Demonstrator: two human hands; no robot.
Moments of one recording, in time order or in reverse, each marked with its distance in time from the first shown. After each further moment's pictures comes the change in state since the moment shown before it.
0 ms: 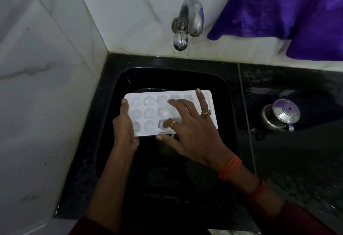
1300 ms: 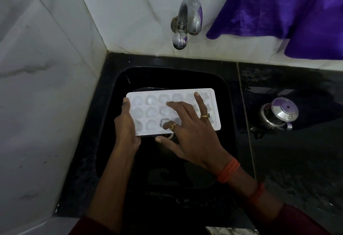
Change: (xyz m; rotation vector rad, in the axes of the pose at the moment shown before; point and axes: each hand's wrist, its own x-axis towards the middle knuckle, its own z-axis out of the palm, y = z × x) left_hand 0.000 -0.005 0.002 -0.019 -0.024 0.005; right_hand -0.010 -0.006 0.003 0.049 0.047 0.017
